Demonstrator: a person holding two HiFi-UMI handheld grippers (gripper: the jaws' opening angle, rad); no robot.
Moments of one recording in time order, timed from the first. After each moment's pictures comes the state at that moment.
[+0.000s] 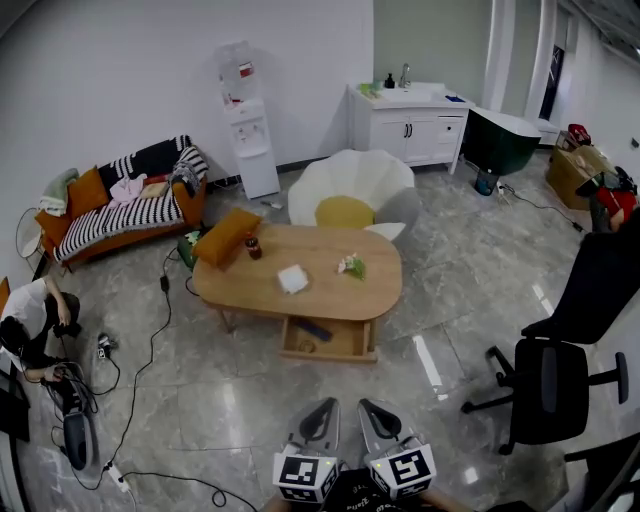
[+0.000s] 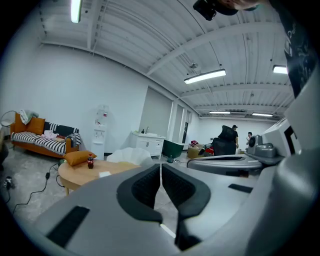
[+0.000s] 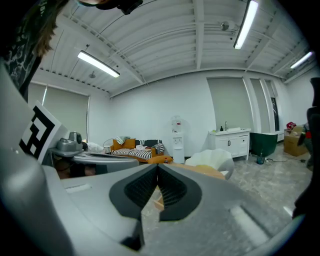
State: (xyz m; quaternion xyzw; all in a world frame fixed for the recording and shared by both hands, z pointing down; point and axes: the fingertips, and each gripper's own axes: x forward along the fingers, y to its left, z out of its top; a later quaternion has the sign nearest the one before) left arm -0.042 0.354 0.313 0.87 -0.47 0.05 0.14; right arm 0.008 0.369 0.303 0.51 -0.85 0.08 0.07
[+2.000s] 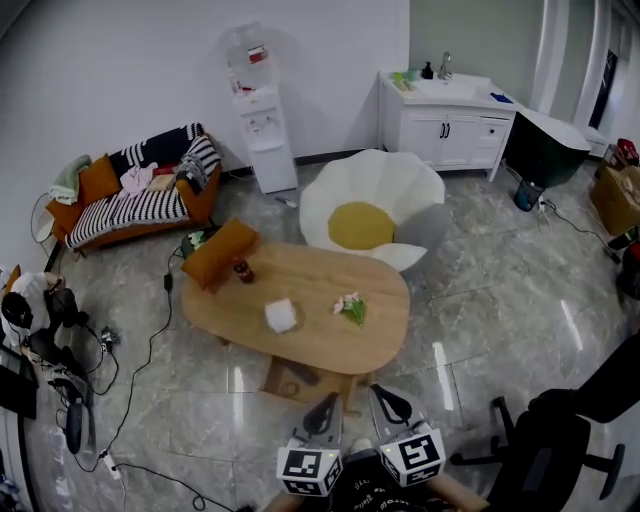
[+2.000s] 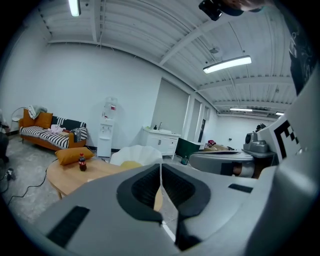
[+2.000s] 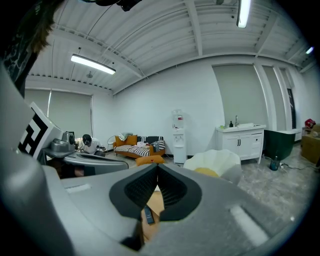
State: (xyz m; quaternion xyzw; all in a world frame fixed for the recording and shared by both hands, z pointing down) left arm 0.078 0.105 0.328 0.82 -0.54 0.06 0.18; right arm 0.145 0.098 0.311 0.45 -0.88 0.10 0.10
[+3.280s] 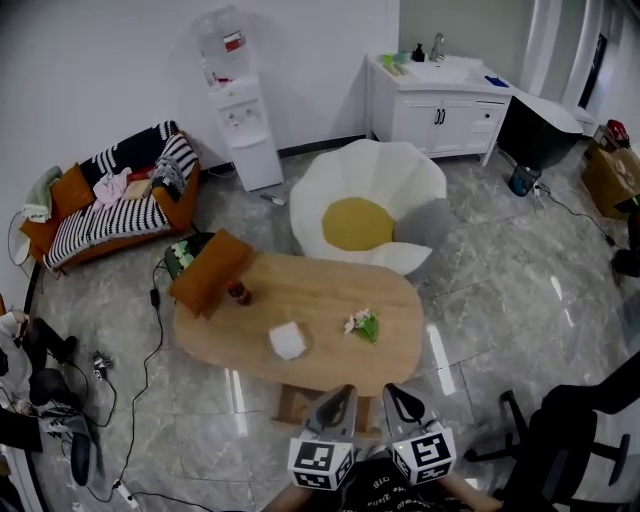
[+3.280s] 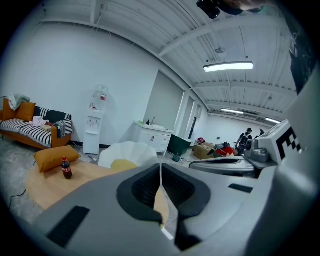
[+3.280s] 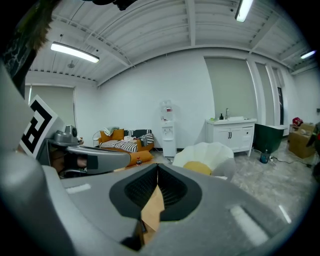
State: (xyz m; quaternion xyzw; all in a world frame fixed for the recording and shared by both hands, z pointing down) left arm 0.040 -0.025 0.346 0.85 -0.47 0.07 0.21; right arm 0.106 -0.015 0.342 0.51 -0.84 0.14 0.14
